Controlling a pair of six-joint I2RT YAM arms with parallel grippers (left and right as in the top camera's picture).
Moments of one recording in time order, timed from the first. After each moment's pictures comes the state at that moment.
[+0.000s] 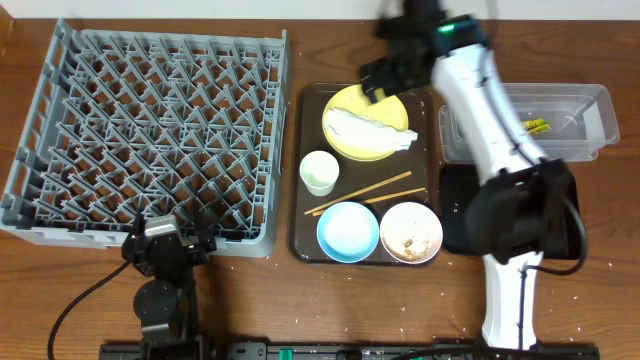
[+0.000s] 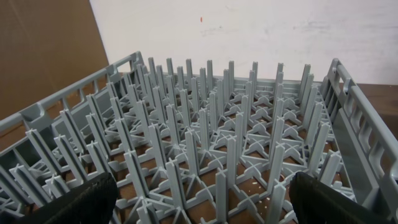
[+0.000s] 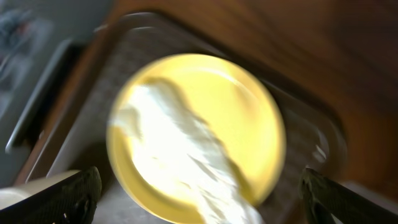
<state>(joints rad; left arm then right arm) 0.13 0.01 0.03 -0.13 -0.11 0.04 0.35 2.25 2.19 -1.09 -0.15 -0.11</state>
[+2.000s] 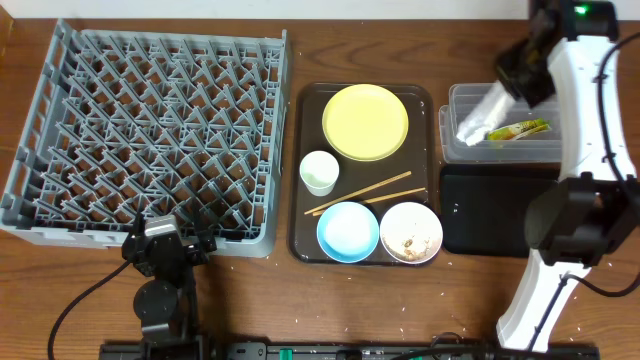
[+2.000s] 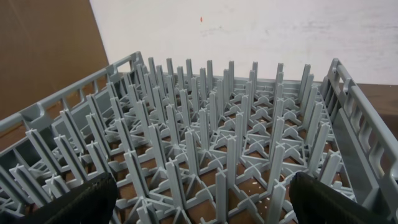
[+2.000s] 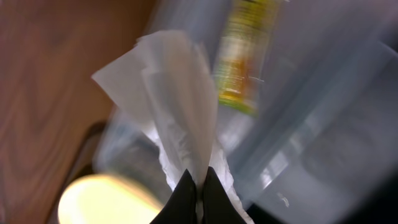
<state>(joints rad) 0.13 0.01 0.03 -0.13 -0.11 0.04 -0.07 2.16 2.22 -1.45 0.08 1.08</state>
